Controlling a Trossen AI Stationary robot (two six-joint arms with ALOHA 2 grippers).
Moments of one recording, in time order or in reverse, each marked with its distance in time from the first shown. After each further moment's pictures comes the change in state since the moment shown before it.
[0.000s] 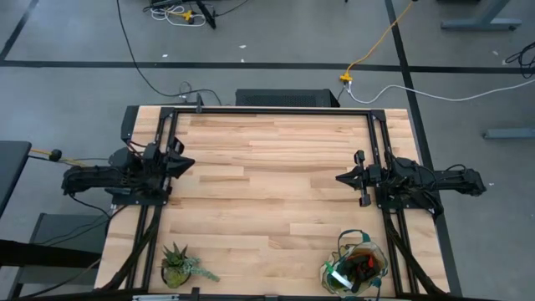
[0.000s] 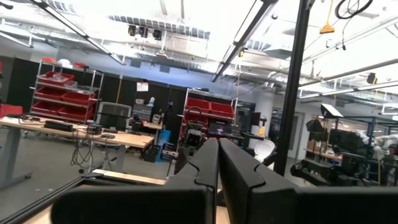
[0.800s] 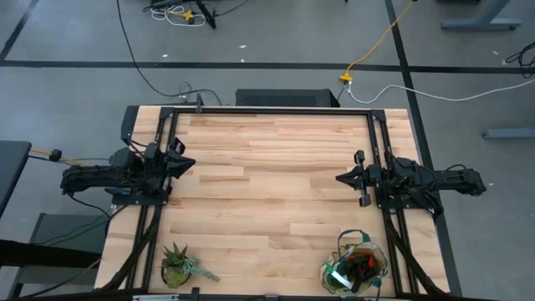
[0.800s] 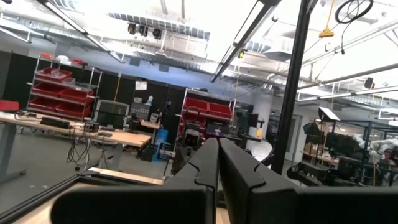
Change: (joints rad) left arm -0.003 0.023 0.000 0.024 0.000 -0.027; right arm 0.000 0.000 0.000 0.000 0.000 0.000
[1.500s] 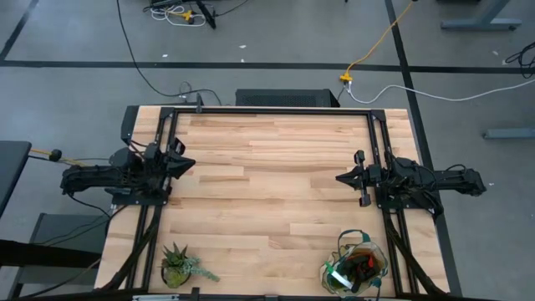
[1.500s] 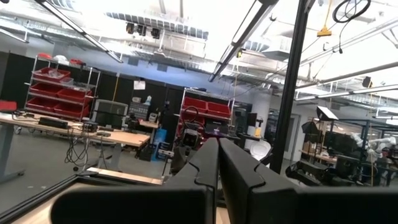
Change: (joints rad) left arm 0.000 0.000 0.000 -0.001 0.007 0.002; right arm 0.000 0.000 0.000 0.000 0.000 0.000
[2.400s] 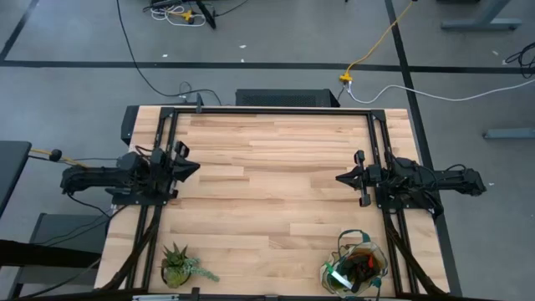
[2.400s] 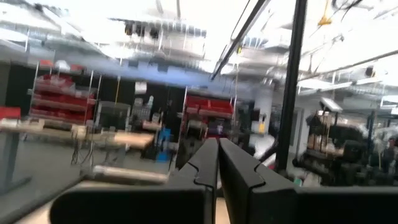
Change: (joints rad) left arm -0.006 0.000 -0.110 0.107 0.000 0.050; right arm 0.000 0.000 0.000 0.000 0.000 0.000
